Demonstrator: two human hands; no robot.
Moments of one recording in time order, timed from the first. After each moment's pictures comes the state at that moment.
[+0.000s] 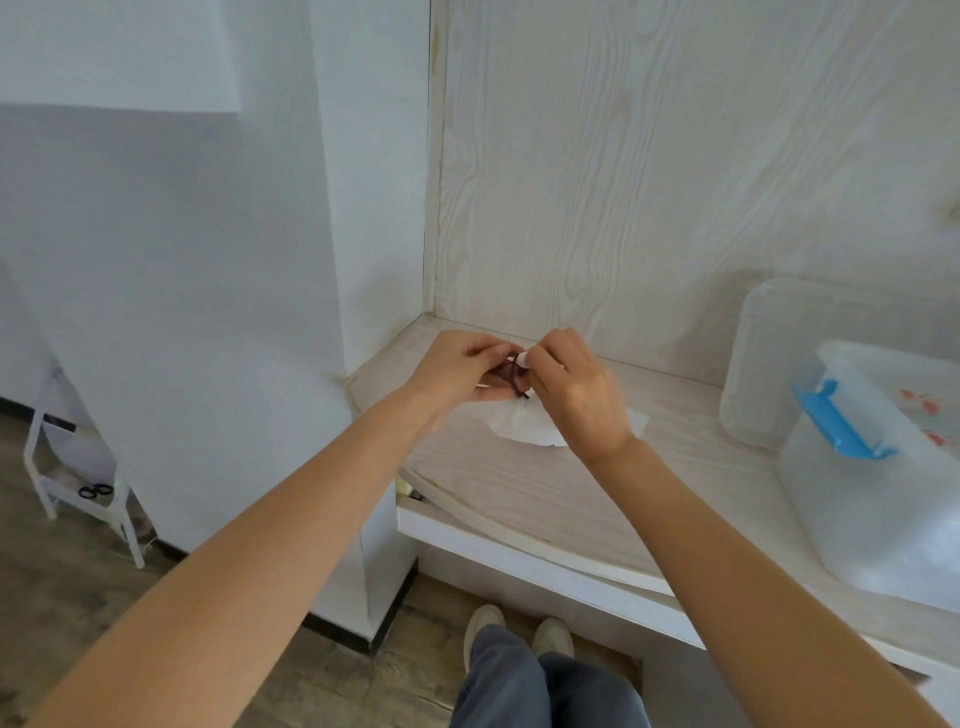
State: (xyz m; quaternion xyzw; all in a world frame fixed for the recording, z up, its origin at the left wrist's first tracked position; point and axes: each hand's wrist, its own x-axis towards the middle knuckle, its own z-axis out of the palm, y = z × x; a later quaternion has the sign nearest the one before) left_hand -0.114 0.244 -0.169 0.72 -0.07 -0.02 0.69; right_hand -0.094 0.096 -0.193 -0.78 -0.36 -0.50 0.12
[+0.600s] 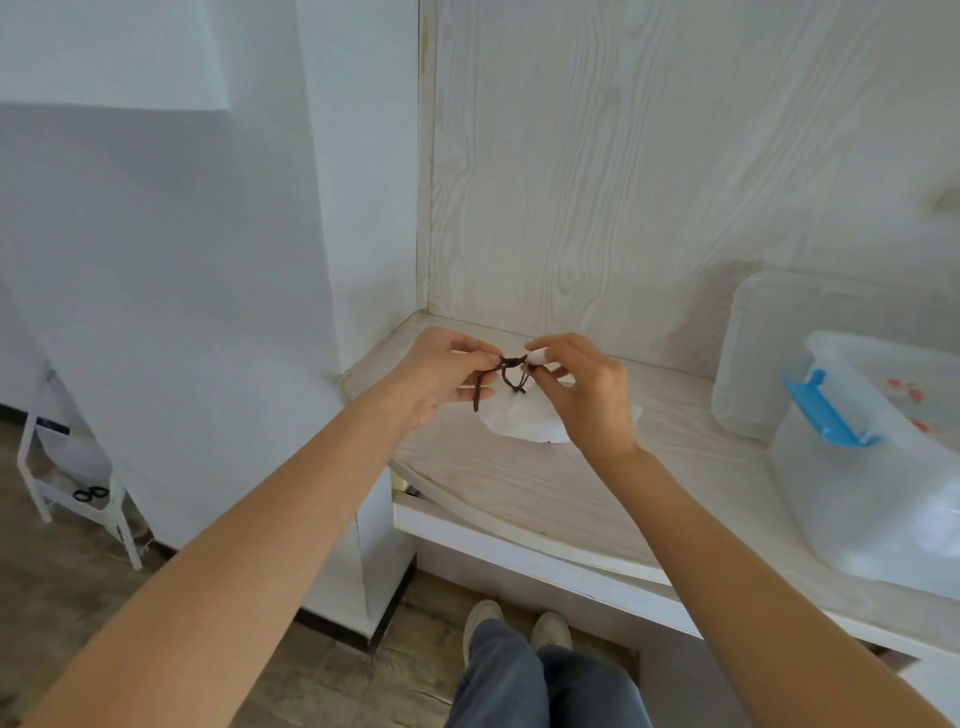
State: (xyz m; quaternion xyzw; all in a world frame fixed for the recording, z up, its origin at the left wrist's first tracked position) left_hand -0.113 0.248 -0.167 0.71 0.02 -0.04 0.70; right_hand -0.100 0.082 -0.203 -0.80 -0.29 -0.40 0.35
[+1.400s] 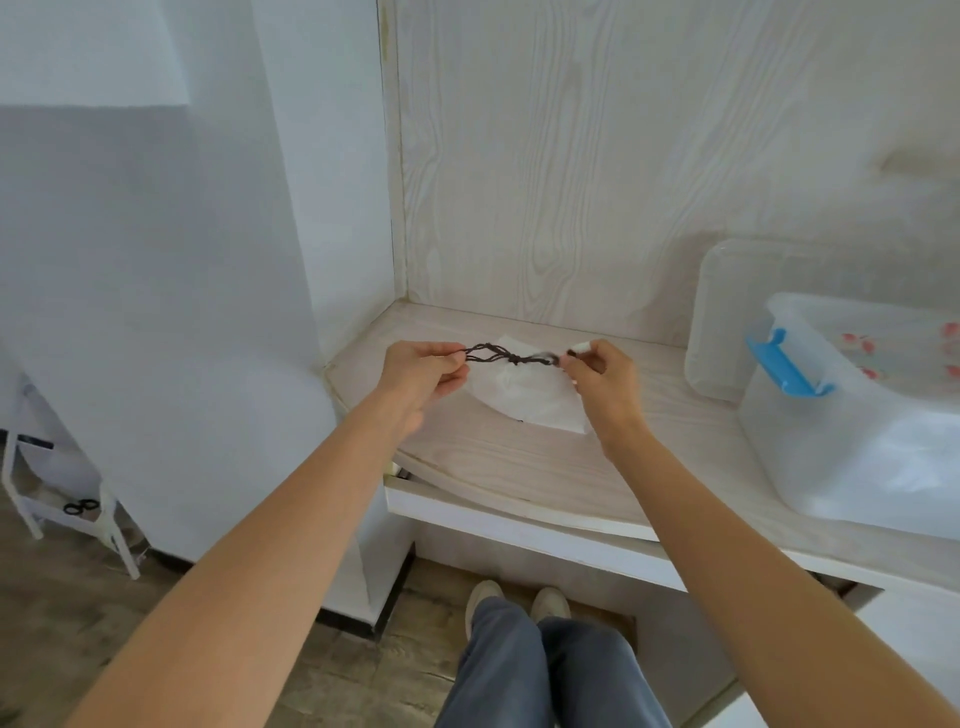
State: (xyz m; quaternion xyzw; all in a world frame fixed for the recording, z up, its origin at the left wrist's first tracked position) left_hand -0.108 0.241 -0.201 0.65 0.09 0.02 0.76; right_hand -0.116 0.057 -0.213 -0.77 0.05 -0.16 0.62
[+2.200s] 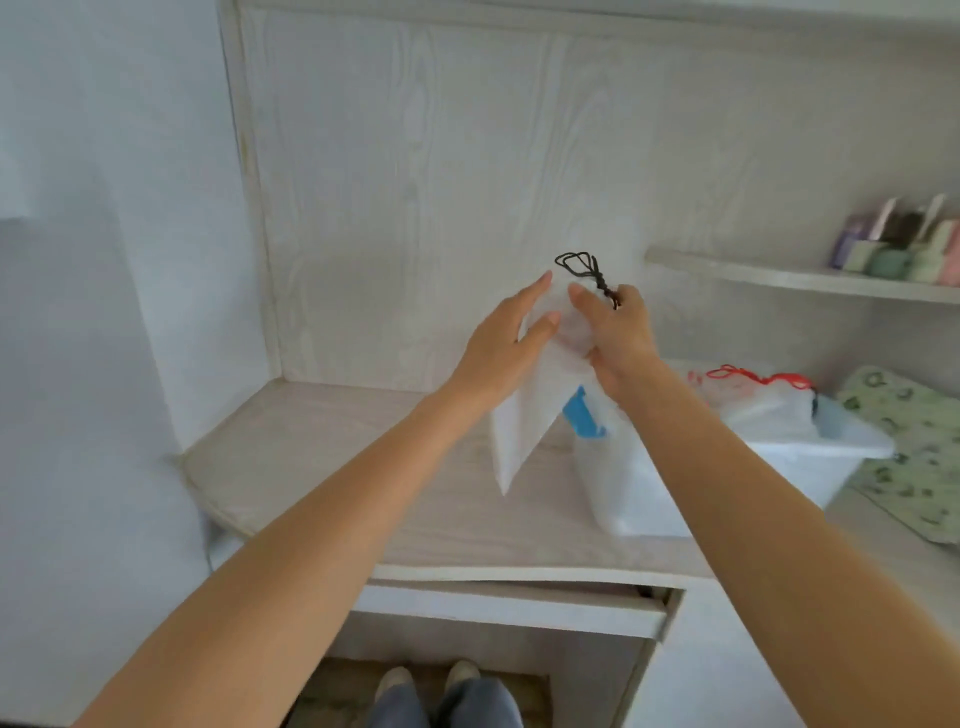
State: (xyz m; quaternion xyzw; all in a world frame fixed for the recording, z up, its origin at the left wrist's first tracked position) left_hand -0.150 0.051 -0.090 0.77 -0.32 0.12 0.54; right_hand -0.157 -0.076 -0.070 -0.62 0.05 -0.25 0.74
